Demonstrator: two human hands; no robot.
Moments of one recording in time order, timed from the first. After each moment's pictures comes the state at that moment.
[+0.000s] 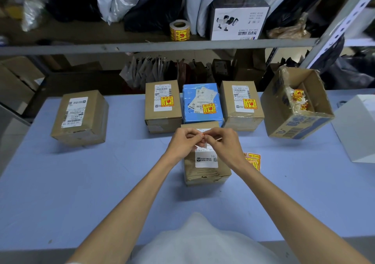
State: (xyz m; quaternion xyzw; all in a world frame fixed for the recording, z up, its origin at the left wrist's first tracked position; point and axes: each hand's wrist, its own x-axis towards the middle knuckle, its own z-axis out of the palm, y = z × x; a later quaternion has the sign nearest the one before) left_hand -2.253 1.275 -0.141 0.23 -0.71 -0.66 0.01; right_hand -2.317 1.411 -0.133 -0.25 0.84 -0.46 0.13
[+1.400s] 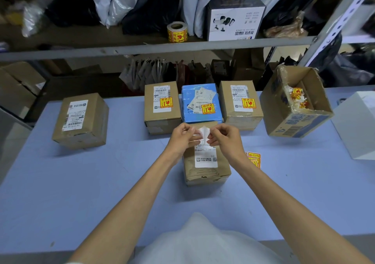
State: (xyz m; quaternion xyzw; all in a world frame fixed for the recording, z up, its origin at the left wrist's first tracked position) left_hand -2.263 1.275 -0.146 0.29 -0.62 -0.73 0.03; right_hand -2.323 1.409 -0.133 -0.08 0.75 -0.62 0.21
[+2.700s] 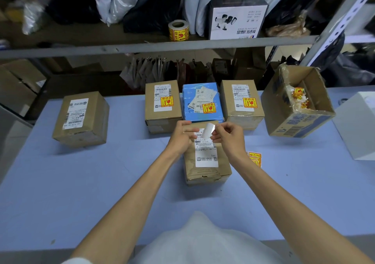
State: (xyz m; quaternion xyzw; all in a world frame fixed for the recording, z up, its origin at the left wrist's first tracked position) left_hand -2.266 1.273 -0.140 0.34 -0.65 -0.68 0.00; right_hand -2.324 1.406 -0.131 -0.02 0.76 -0.62 0.17
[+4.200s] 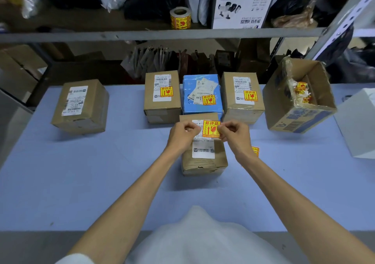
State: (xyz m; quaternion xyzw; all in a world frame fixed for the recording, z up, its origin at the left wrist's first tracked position) left_hand -2.253 1.293 -0.146 0.32 -0.76 -0.56 0.04; right_hand -2.330 1.437 -0.147 -0.06 0.79 -0.58 0.19
